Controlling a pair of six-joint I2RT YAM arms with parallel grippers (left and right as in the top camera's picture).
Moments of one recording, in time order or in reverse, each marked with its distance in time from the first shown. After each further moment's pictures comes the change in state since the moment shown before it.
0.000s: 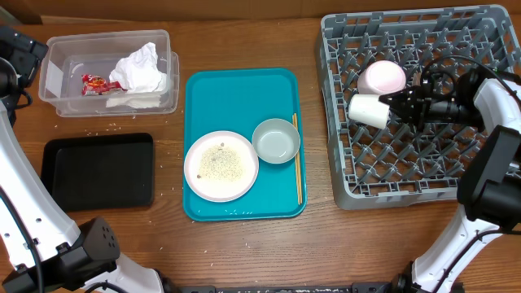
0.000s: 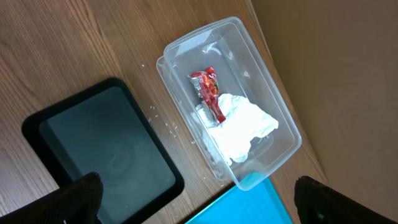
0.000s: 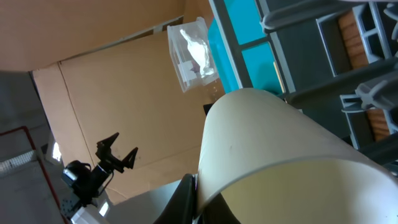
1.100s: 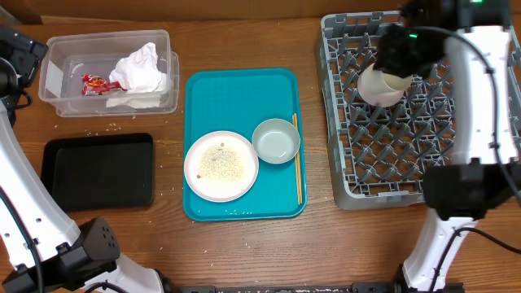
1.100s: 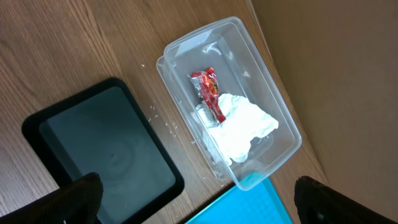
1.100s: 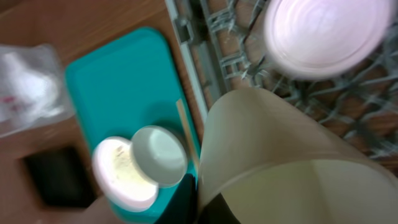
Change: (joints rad) left arm 0.000 0.000 0.000 0.000 0.000 0.000; right arm 0.312 -0.001 0.801 -0.288 0.893 0.352
